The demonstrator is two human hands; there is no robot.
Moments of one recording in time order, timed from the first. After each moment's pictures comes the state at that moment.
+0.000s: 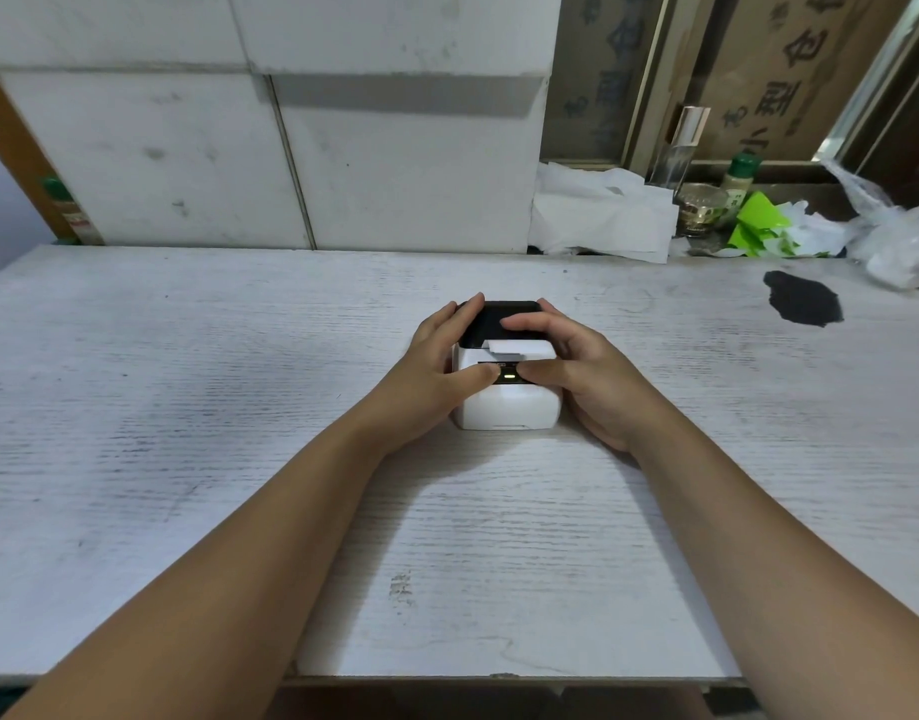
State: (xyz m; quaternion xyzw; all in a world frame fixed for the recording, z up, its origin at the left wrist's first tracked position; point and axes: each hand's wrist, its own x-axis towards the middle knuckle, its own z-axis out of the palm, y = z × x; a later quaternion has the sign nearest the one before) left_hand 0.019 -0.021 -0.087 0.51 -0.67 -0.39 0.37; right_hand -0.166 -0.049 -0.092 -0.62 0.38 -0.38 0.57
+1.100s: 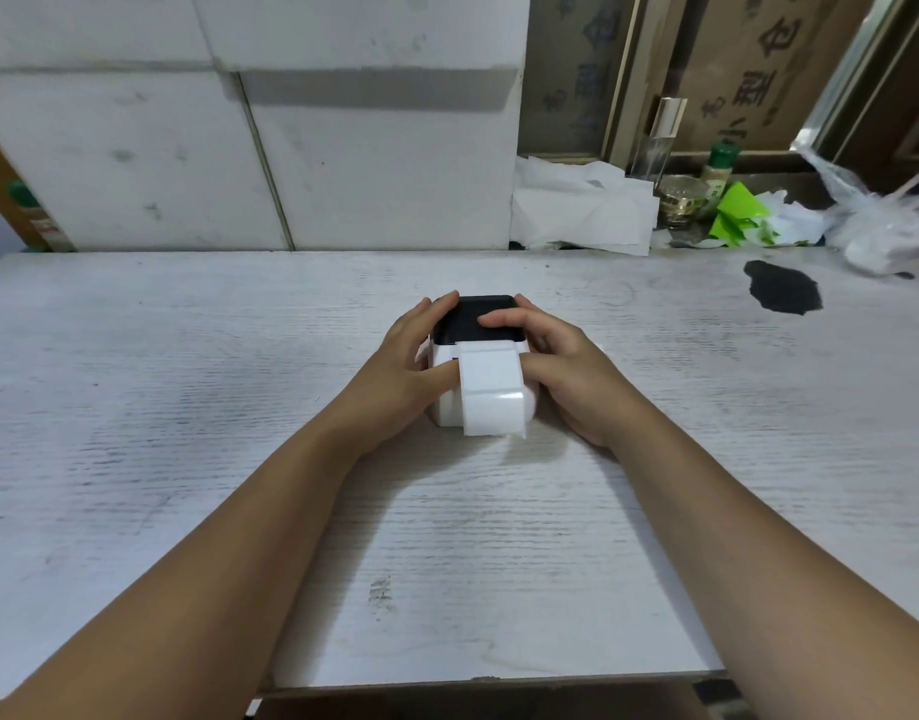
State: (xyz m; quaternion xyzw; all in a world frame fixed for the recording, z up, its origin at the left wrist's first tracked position) left_hand 0.019 -0.019 -0.084 0.51 -0.64 -0.41 0.40; right_hand -0.162 -0.040 -0.083 -0.62 0.40 -0.39 0.55
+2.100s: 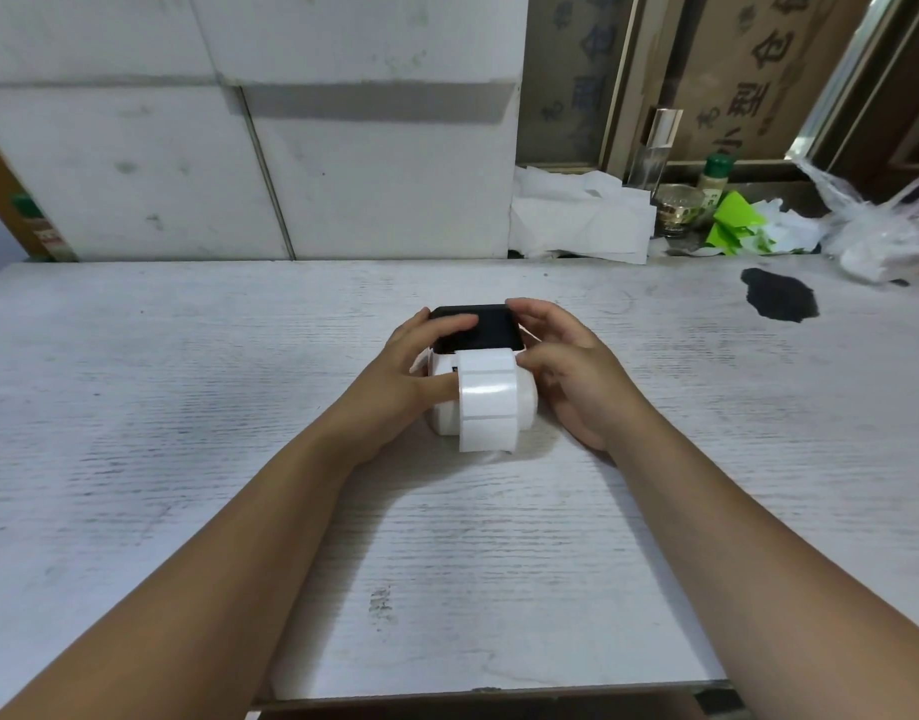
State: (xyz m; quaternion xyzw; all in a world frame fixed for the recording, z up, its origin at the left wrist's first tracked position) left_hand 0.022 -0.022 -0.083 0.47 -0.65 -0.44 0.39; right_hand -0.161 -0.045 -0.081 -0.46 0.37 -0.49 0.64
